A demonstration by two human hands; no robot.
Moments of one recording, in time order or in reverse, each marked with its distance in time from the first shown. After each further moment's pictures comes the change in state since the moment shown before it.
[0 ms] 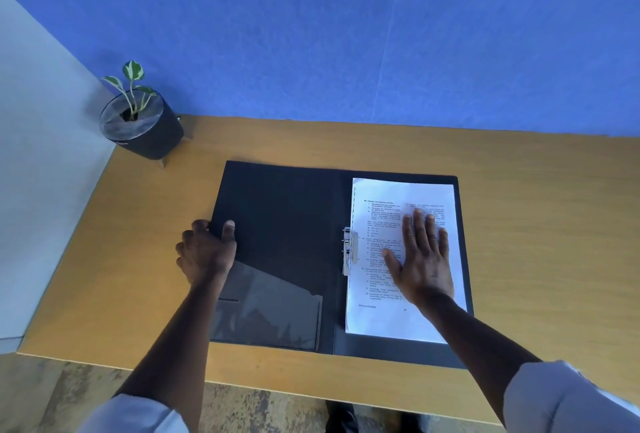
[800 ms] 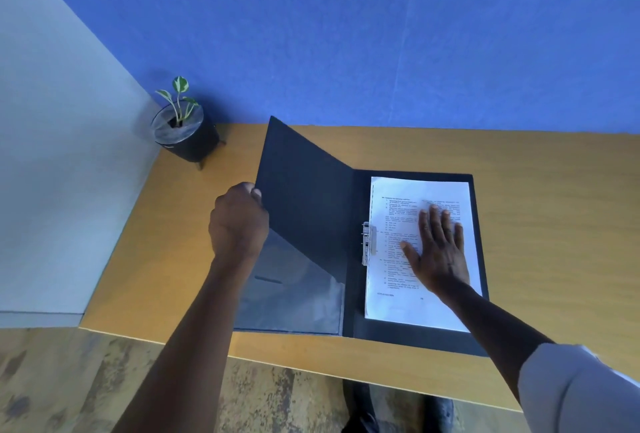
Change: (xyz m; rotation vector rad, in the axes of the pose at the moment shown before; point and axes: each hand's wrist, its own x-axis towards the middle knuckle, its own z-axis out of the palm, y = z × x) left_hand -0.074 0.068 -0.114 -0.012 0.112 0.315; right_hand 0.001 0.003 0.000 0.059 -0.037 -0.037
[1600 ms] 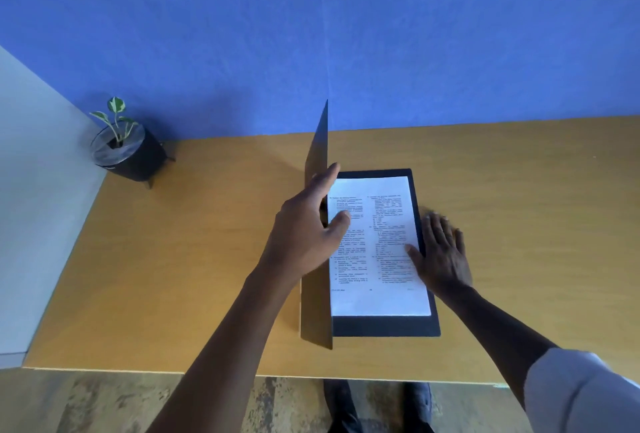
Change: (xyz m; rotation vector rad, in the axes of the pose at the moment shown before) left_hand -0.099 0.121 0.017 -0.416 -0.449 0.538; right_hand -0.042 0.094 -0.020 0.066 0.000 0.138
